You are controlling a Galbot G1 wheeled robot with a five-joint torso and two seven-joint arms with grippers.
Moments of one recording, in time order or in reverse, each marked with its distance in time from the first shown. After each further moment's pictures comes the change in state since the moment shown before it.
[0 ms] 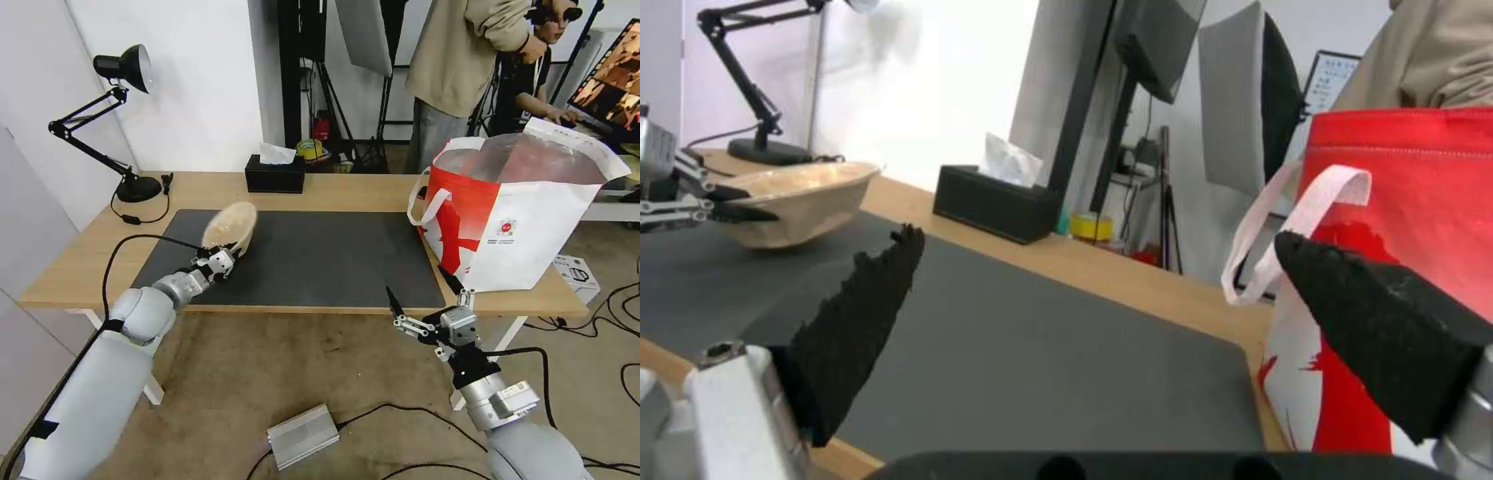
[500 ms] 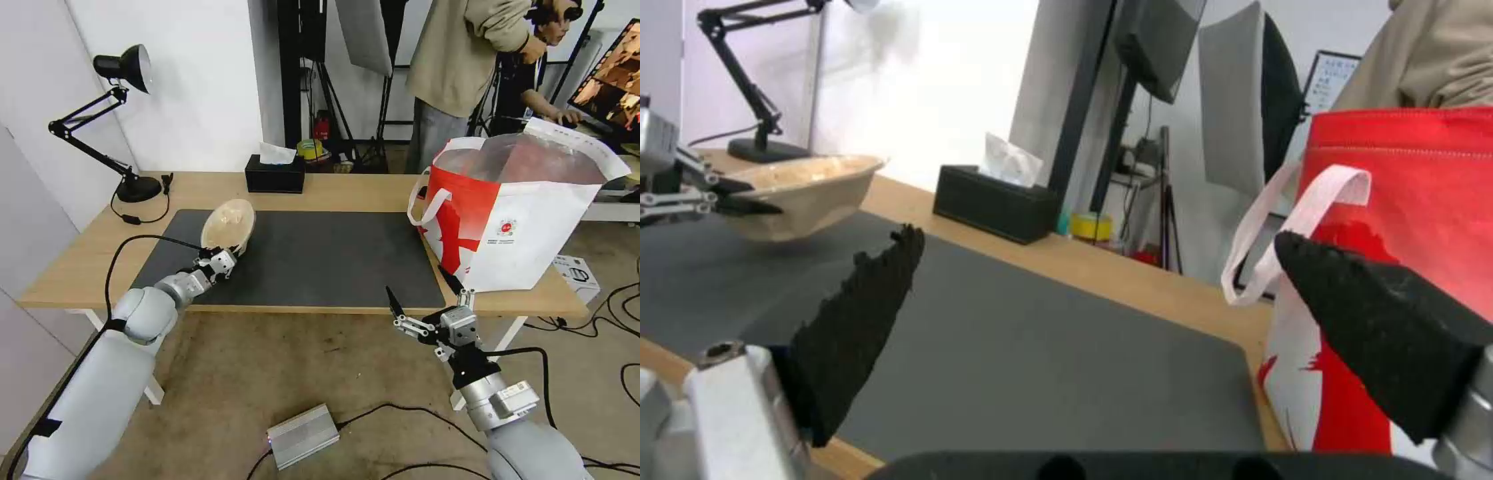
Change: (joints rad) left arm -0.006 -0.002 0.003 0.004 -0.005 -0.004 0.001; right arm 0.000 0.000 0.000 0.000 0.000 0.000 0.000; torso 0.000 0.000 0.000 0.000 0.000
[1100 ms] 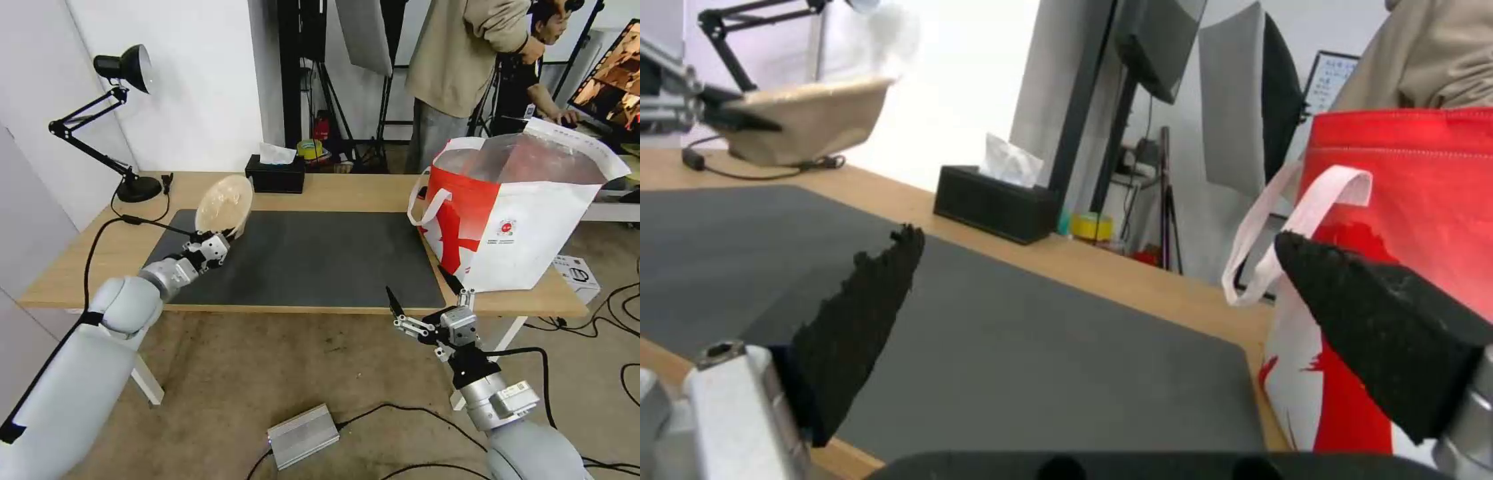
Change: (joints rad) left arm 0.000 0.113 -0.012 -0.169 -0.125 0.007 -0.011; right arm 0.000 0.000 0.000 0.000 0.000 0.000 0.000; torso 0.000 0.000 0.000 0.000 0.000
